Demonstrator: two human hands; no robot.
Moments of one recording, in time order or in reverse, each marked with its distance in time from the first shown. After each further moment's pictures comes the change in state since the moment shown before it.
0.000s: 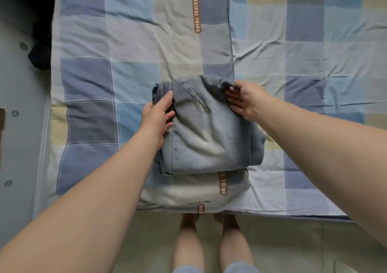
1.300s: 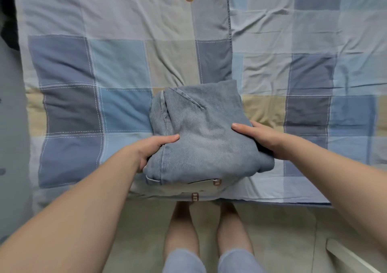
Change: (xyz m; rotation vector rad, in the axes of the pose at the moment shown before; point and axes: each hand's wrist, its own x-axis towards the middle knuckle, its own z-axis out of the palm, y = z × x) left_hand 0.016 -0.082 -0.039 0.249 -0.392 -0.730; right_hand 0.013 0.109 -0.103 -0.395 -0.385 0.162
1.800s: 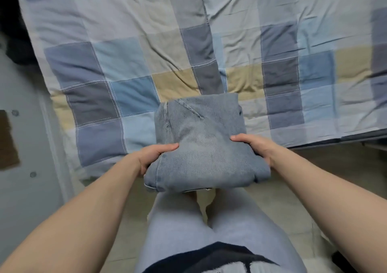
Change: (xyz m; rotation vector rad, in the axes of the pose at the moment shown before) left_hand -0.098 -0.089 -0.009 0.149 -0.068 -0.098; right_hand -0.127 0.080 0.098 0.587 -0.039 0.201
